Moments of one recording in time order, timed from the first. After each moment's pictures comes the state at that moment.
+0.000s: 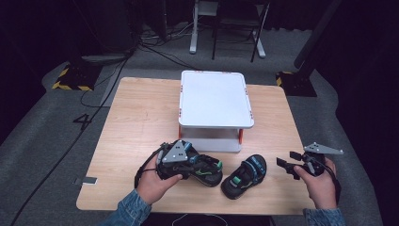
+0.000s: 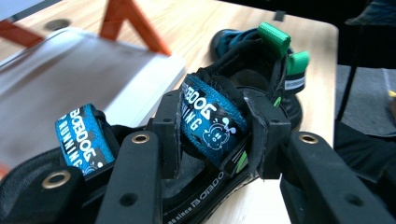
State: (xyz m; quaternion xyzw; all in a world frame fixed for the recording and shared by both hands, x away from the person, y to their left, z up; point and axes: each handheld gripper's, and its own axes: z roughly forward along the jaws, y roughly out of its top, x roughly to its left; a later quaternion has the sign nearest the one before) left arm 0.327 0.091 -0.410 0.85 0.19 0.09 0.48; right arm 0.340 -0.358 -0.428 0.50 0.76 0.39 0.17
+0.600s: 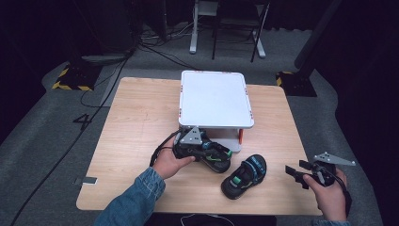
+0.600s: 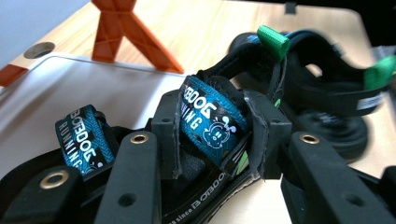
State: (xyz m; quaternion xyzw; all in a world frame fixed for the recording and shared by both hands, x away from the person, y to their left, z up) left arm 0.399 0.060 -0.430 0.87 0.12 0.10 0.47; right arm 0.313 -0.380 -0.434 0.53 0.74 0.38 0.18
